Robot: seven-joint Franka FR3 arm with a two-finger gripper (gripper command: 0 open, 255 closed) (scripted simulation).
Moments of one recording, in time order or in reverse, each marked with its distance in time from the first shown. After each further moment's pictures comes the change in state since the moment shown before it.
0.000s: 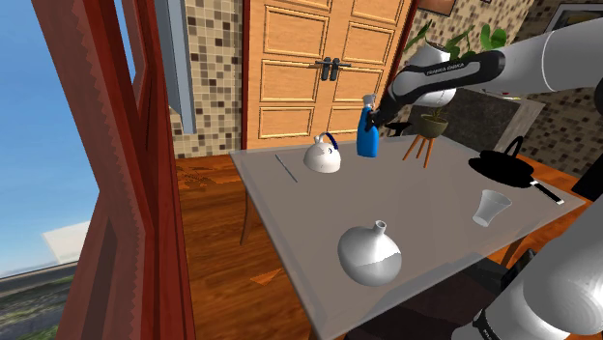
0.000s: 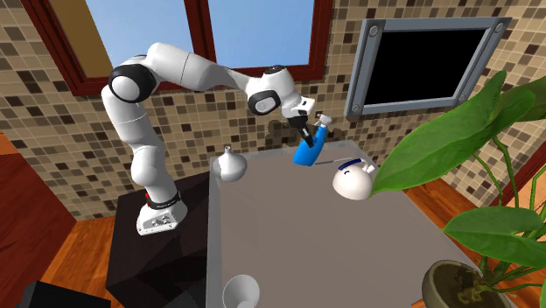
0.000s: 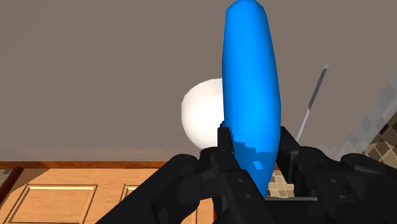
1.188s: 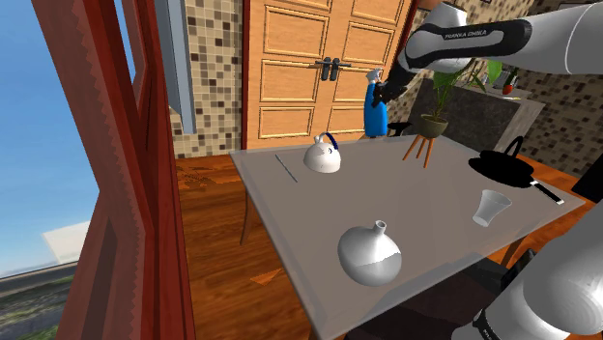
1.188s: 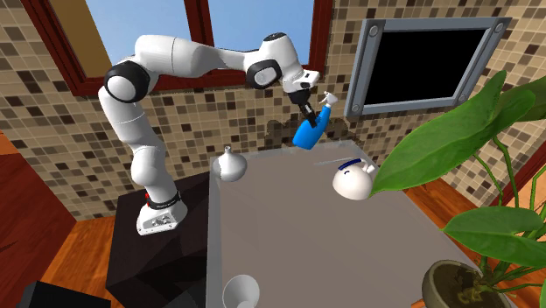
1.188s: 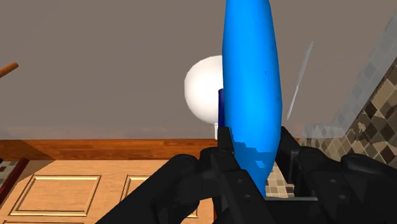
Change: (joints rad) arm -0.001 -0.032 0.002 0.208 -0.022 -0.238 0.021
